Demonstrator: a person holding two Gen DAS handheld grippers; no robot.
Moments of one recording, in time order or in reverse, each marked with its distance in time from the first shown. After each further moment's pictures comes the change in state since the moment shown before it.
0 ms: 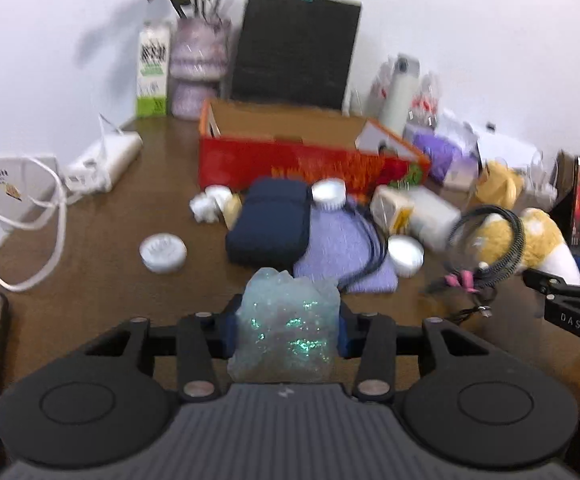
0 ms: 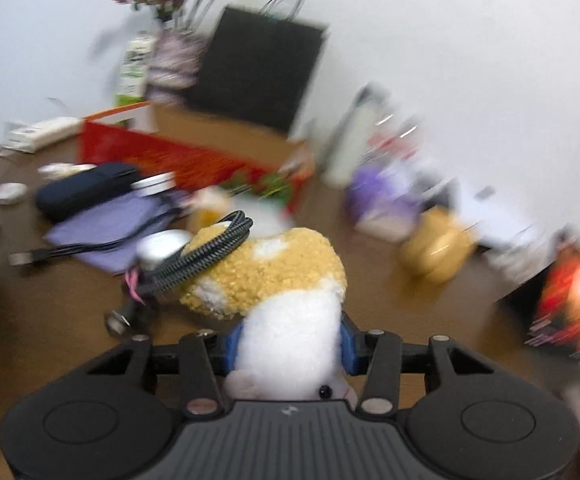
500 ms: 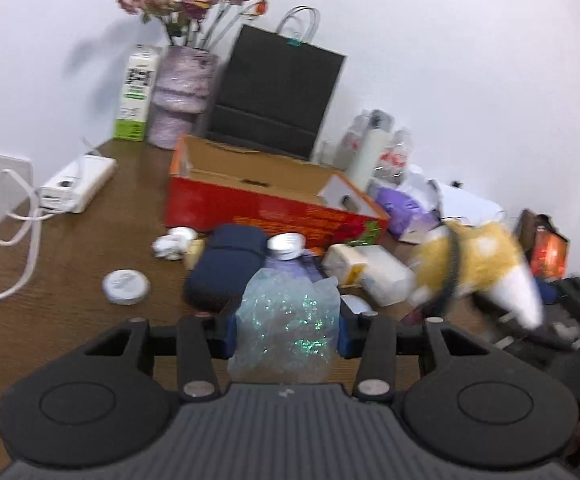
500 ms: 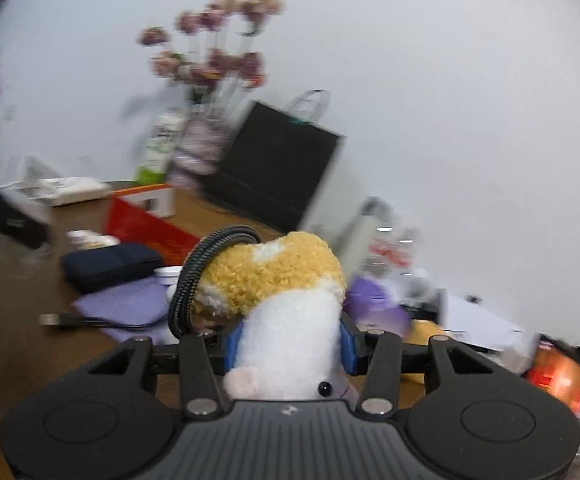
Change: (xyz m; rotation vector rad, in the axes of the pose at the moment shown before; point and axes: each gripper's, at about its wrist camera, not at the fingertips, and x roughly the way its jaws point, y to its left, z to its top) left arm -0.013 -0.009 0.015 -0.089 -0.100 -0.150; right arm -0.036 0.029 0.011 -0.133 -0.255 0.065
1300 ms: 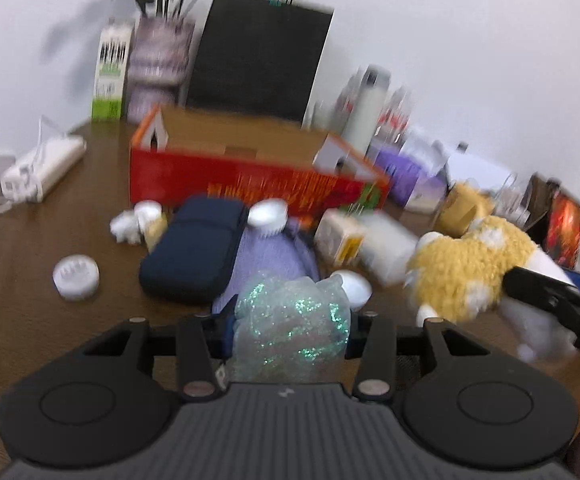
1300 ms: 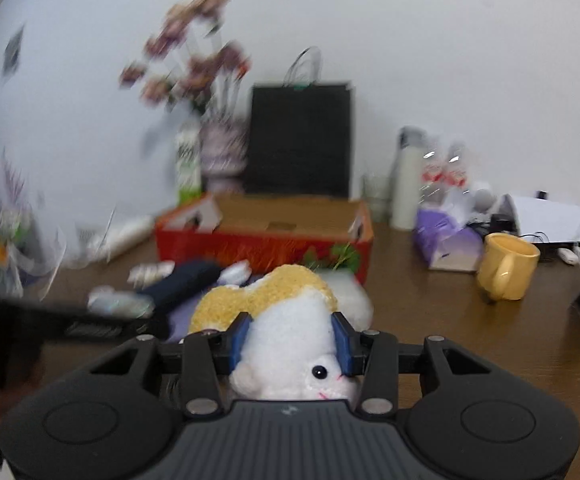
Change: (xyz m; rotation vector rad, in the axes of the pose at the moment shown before) left arm 0.050 -0.025 -0.006 0.045 0.071 0.029; right arm -0.001 -0.057 -0.005 0.418 0.041 0.204
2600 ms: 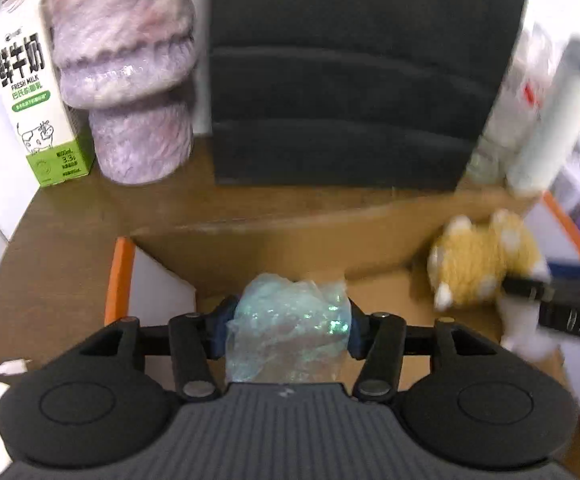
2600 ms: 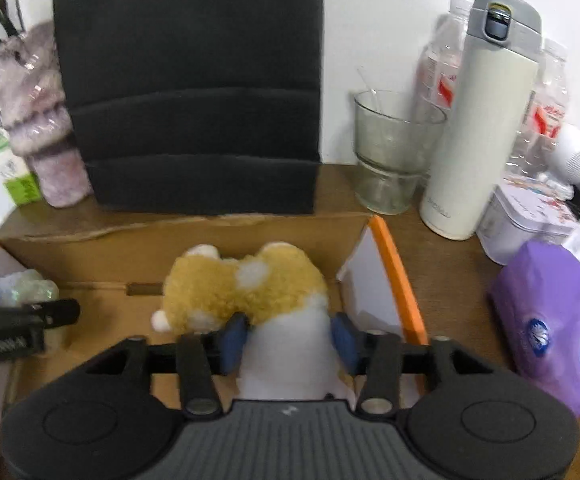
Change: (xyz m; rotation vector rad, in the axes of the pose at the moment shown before) left arm 0.333 0.102 0.225 0.087 0.270 0.190; right arm 0.442 -0.039 0.138 0.100 0.470 -0.145
